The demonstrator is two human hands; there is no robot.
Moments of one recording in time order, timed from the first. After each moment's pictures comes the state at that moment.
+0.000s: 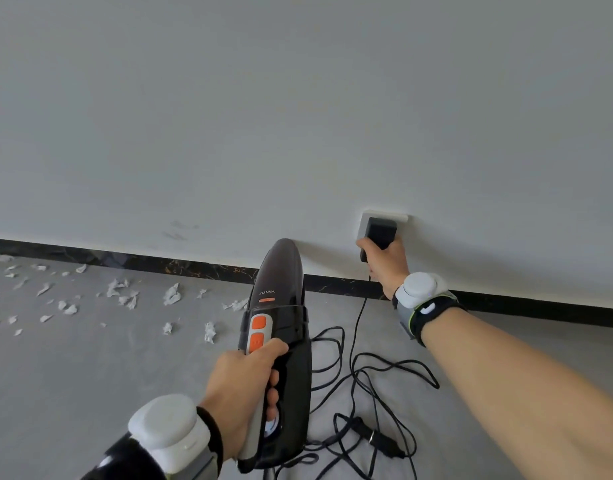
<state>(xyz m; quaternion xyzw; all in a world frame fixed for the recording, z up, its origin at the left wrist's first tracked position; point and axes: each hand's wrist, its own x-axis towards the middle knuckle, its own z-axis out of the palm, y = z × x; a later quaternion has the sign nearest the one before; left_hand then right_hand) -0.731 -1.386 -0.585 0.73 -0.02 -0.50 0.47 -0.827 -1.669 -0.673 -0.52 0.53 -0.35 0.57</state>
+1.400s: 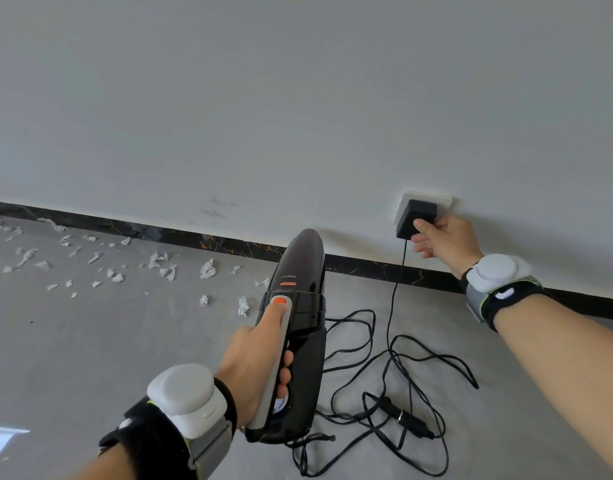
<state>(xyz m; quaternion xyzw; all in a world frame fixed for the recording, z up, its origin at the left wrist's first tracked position) -0.708 -1.359 -0.584 0.74 0.01 -0.51 0.44 -0.864 -1.680 -0.658 -0.63 0.52 -0.29 0.50</state>
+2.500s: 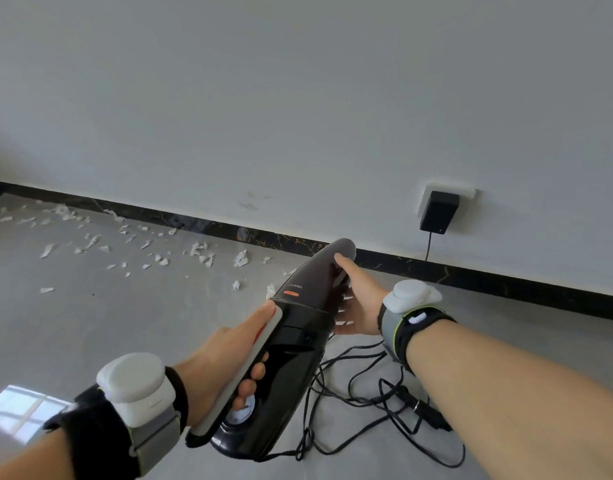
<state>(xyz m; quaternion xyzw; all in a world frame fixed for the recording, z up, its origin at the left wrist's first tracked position) -0.711 -1.285 -0.563 0.80 -0.03 -0.50 0.34 -0.783 -1.503 -0.672 -0.38 0.47 0.01 0.79</state>
